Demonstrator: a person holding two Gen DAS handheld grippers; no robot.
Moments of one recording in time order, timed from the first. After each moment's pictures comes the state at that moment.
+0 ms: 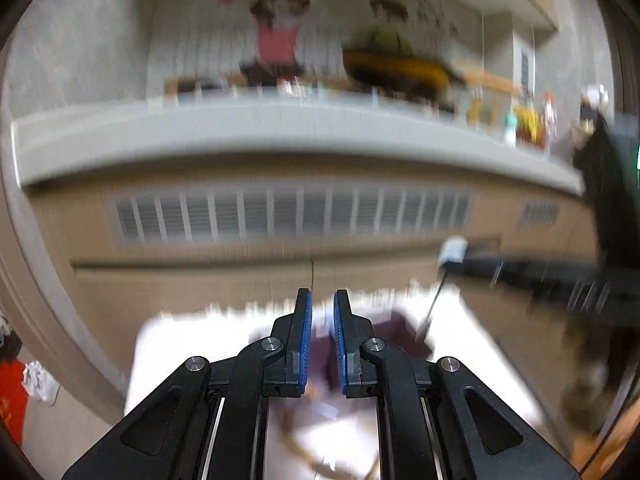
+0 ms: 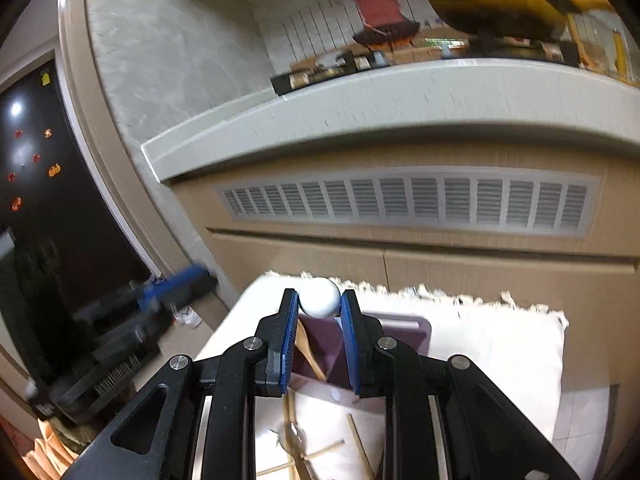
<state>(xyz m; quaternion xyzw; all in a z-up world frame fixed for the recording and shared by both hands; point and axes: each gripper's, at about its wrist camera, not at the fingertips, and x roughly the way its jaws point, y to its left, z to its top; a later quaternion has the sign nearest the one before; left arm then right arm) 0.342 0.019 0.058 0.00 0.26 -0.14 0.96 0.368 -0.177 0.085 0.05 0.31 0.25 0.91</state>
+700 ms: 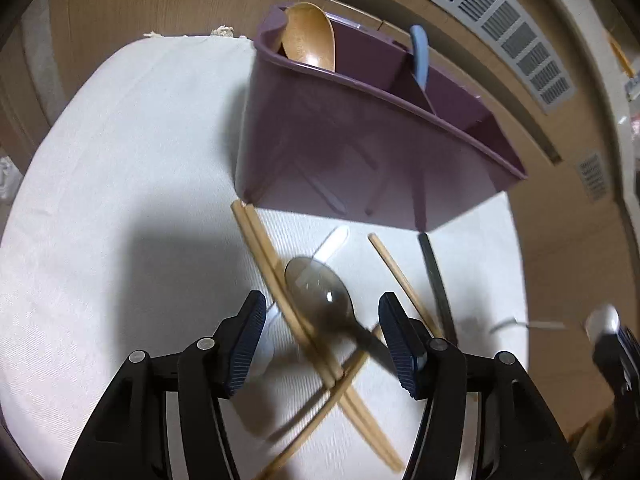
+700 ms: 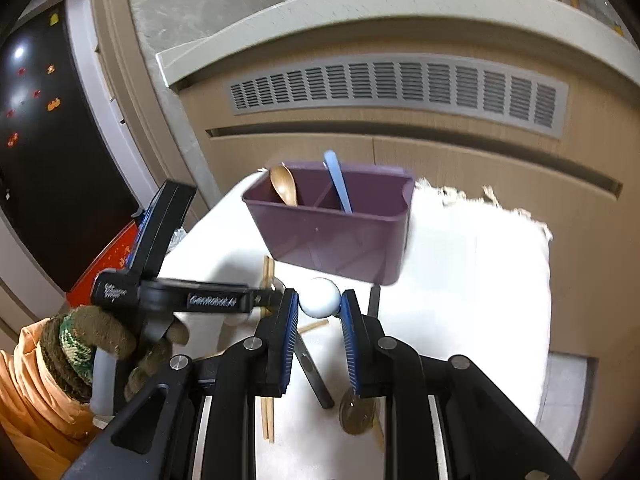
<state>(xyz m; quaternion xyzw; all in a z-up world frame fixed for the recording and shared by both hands) 0.358 0.016 -0.101 -0.16 0.53 -0.08 0.83 0.275 -0.200 0.001 -0.01 0.38 0.25 0.89</state>
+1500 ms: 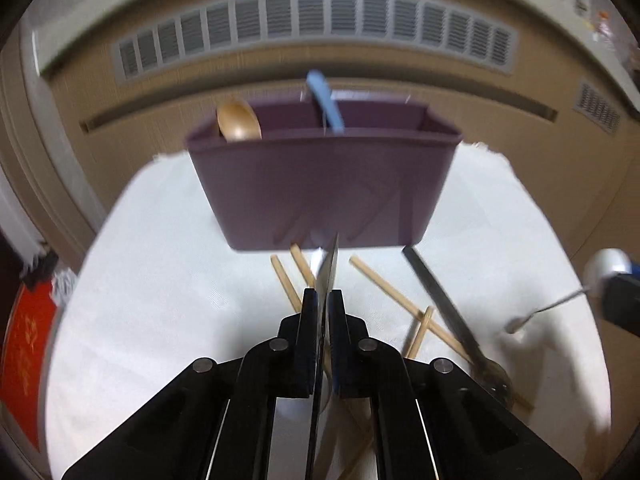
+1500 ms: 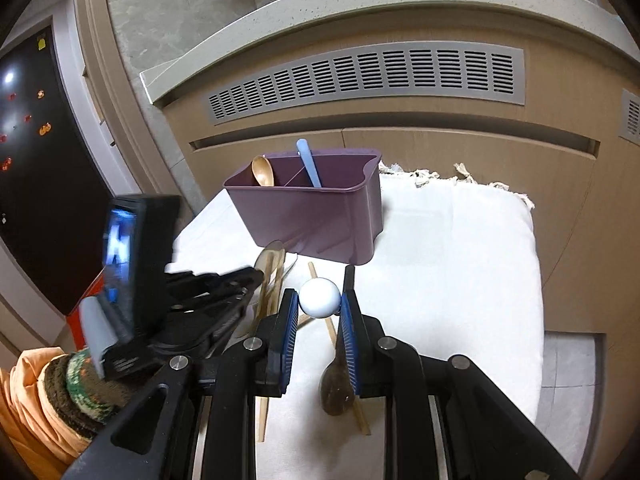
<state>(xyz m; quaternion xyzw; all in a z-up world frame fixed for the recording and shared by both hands) 0.296 -0.069 -0.071 0.02 0.38 -0.03 0.92 0.259 -0.230 -0.018 0.03 0.37 0.23 0.90</state>
